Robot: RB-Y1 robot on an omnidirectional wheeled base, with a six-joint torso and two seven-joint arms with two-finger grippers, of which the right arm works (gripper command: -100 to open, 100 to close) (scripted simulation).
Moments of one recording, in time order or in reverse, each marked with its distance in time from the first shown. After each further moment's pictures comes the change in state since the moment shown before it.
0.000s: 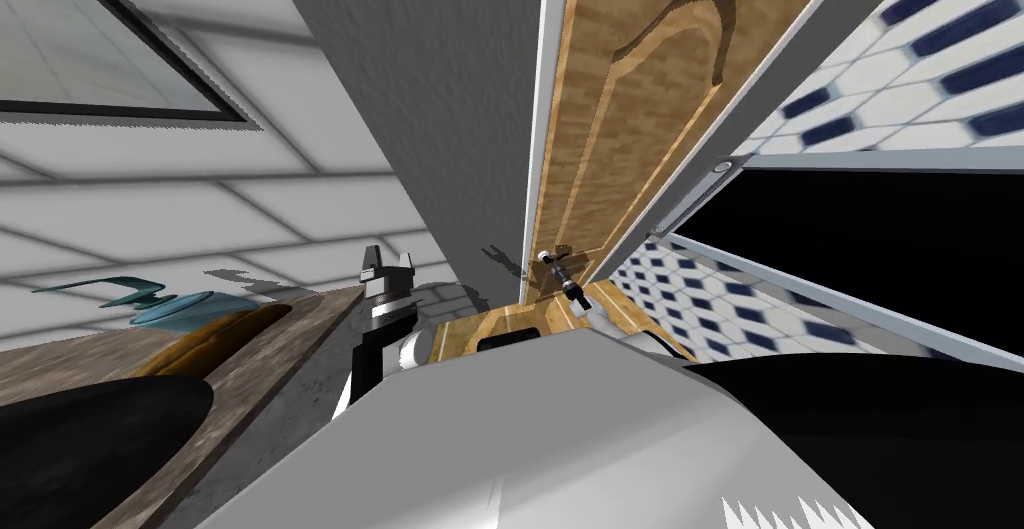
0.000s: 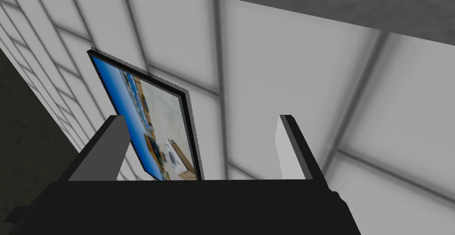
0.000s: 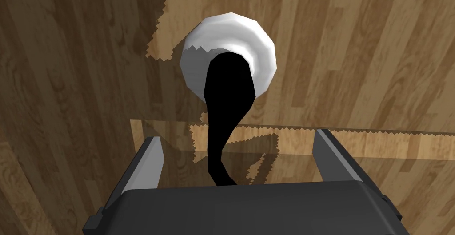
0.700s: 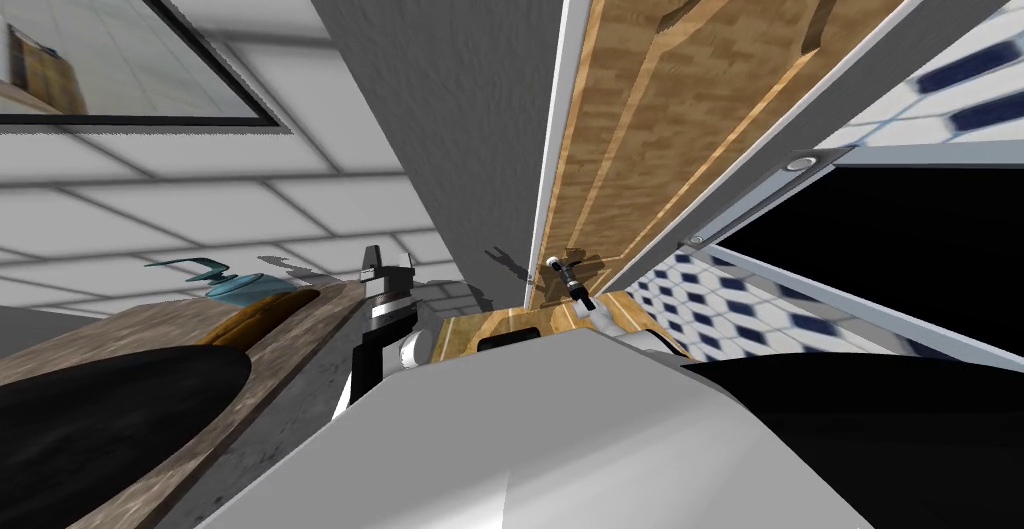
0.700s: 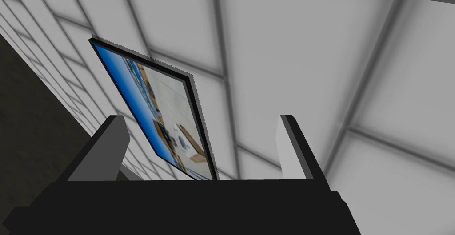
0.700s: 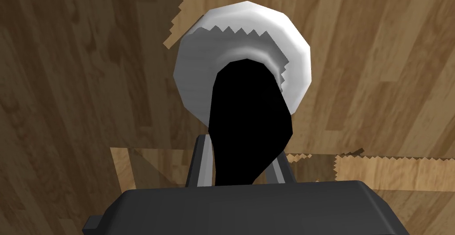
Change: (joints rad) arm -0.018 -0.008 -0.067 0.074 -0.036 -0.016 0.024
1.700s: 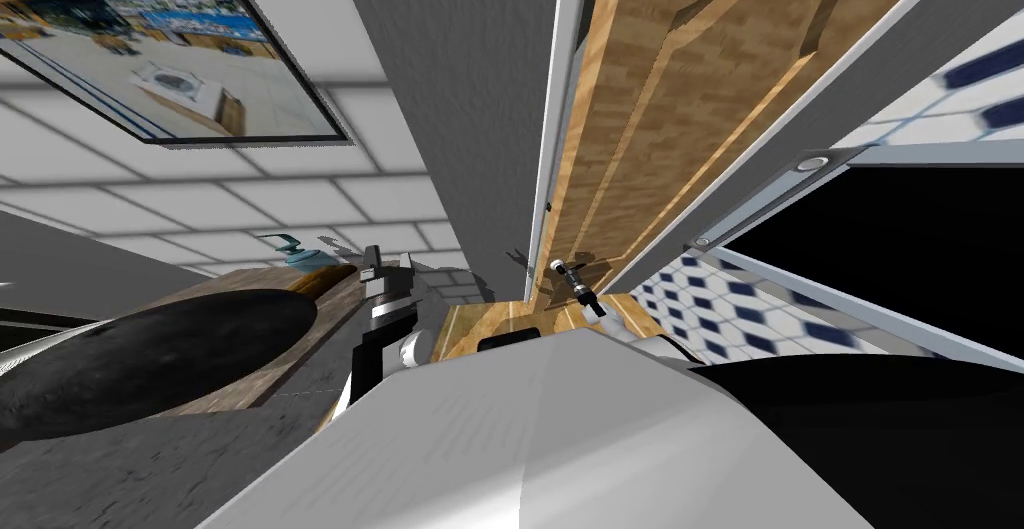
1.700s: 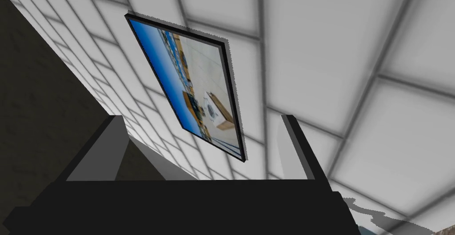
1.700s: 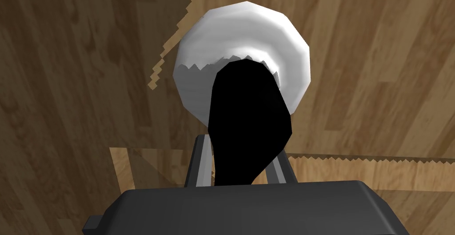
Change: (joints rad) arm 0.056 -0.062 0.029 0.004 0.019 -0.068 -0.073
